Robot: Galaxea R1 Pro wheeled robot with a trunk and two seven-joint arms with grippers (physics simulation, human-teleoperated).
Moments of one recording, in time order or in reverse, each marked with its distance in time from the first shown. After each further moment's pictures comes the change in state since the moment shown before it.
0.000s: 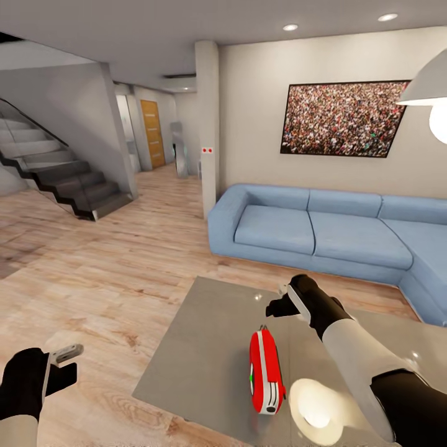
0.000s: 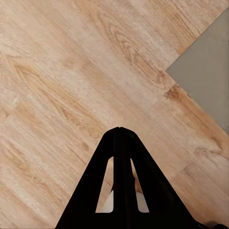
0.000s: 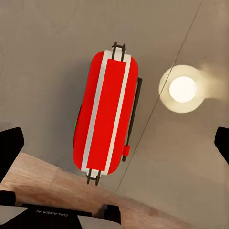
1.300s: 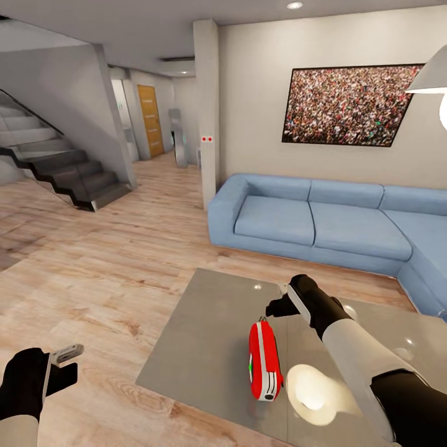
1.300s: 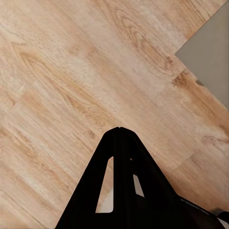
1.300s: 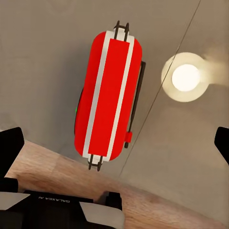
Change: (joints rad) left arm 0.000 -0.001 -0.001 0.001 0.000 0.000 0.000; right arm 0.000 0.000 0.003 -0.001 0.000 0.000 0.000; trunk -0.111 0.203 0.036
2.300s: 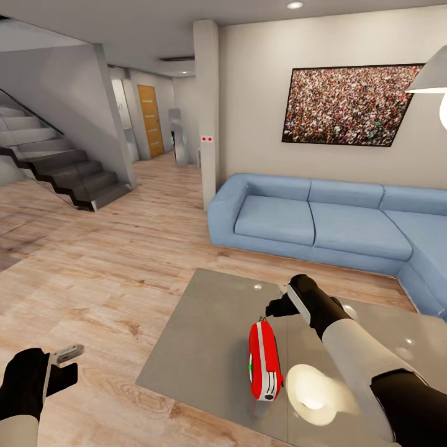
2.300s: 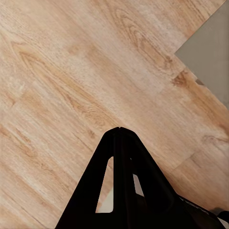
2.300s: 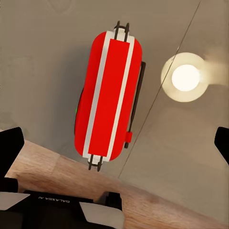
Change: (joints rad) left arm 0.000 0.000 0.000 0.003 0.000 -0.002 0.000; right arm 0.000 0.000 0.001 -0.001 0.000 0.000 -0.001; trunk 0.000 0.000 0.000
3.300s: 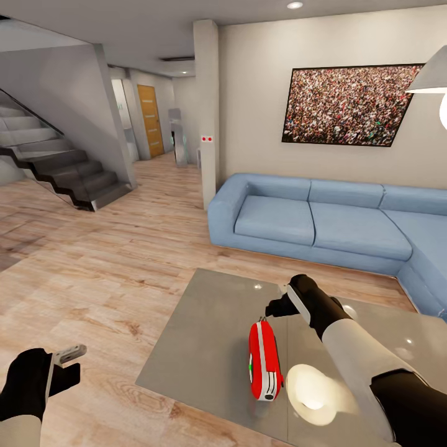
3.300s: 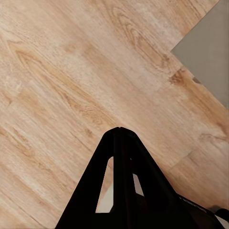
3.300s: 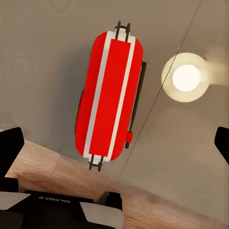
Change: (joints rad) left arm 0.000 -0.011 0.000 0.000 -0.001 0.000 0.000; right arm 0.000 0.001 0.001 0.000 -0.001 0.000 0.001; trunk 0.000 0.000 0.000
